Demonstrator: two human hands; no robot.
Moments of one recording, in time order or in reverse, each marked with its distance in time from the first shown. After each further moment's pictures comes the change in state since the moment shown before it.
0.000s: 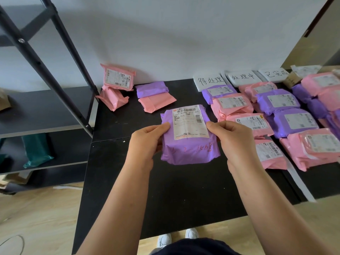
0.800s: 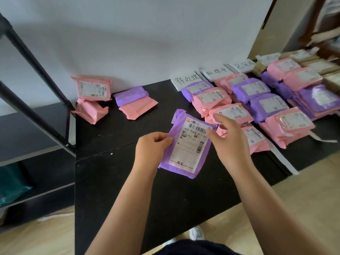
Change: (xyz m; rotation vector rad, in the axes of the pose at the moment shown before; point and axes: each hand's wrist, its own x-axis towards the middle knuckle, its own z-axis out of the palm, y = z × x) left_hand 0.012 -0.011 0.015 0.423 -0.172 0.187; right_hand -0.019 0.020 -0.001 -0.295 0.230 -0.140
